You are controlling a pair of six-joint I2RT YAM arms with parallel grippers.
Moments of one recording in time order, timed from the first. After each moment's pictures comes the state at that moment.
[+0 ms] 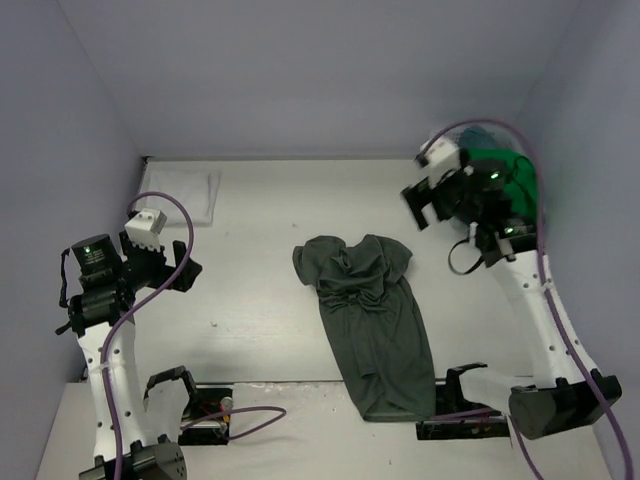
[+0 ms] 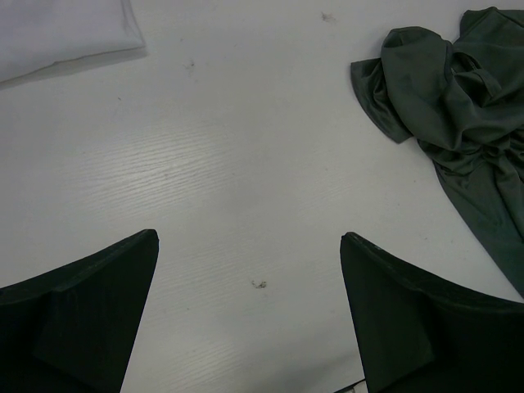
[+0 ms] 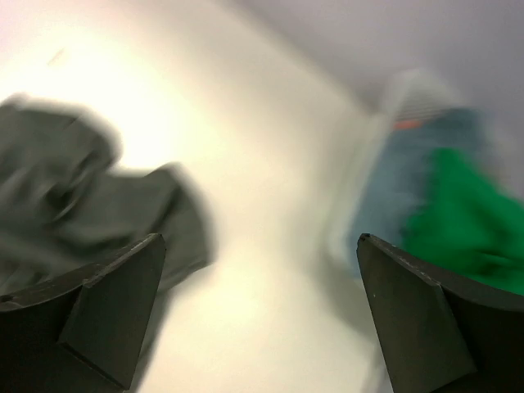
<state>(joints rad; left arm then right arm) 0.37 0.80 0.96 -0.82 0.65 0.26 0.14 1.20 1.37 -0.59 -0.14 -0.44</state>
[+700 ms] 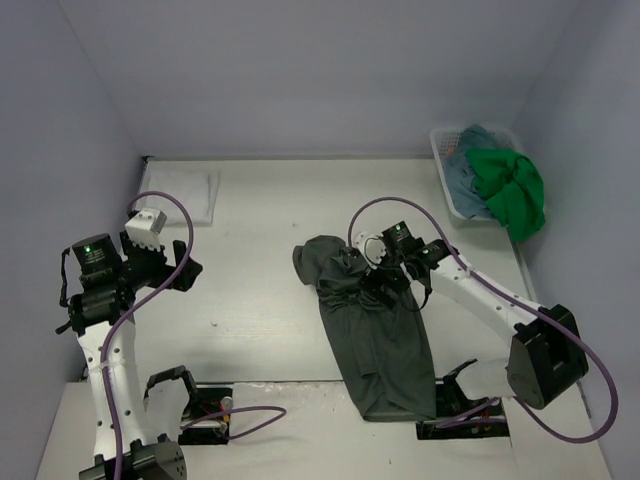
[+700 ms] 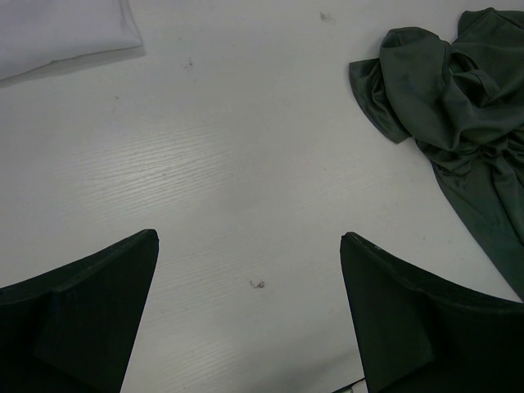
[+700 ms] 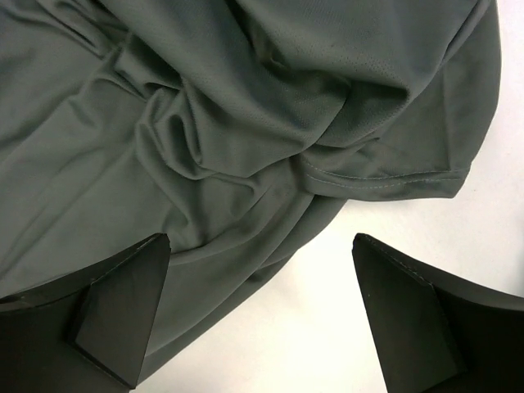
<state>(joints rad) 0.37 0.80 0.96 -0.82 0.66 0.26 0.54 1.32 0.89 -0.68 -0.04 -0.48</state>
